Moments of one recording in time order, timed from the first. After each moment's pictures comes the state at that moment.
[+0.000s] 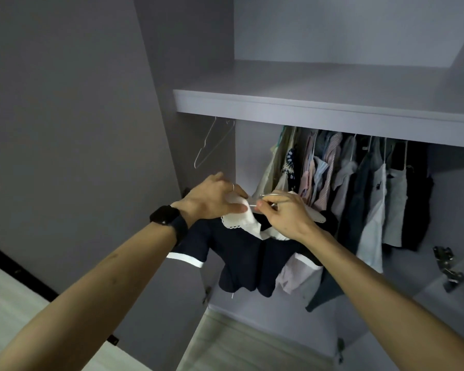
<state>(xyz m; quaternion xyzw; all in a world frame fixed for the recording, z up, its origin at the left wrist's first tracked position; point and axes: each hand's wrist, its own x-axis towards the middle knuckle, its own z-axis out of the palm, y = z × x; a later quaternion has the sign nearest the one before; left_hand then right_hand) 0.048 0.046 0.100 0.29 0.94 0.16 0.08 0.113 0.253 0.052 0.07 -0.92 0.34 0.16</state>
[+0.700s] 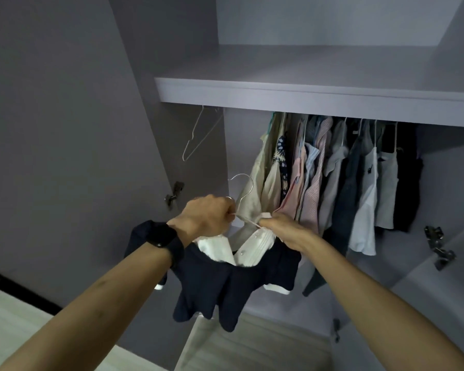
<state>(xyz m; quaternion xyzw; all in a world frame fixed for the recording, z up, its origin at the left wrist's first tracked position) 0.077 0.060 0.066 0.27 0.96 0.04 0.07 0.112 0.267 -0.014 -0.14 -0.80 0.56 -0.15</state>
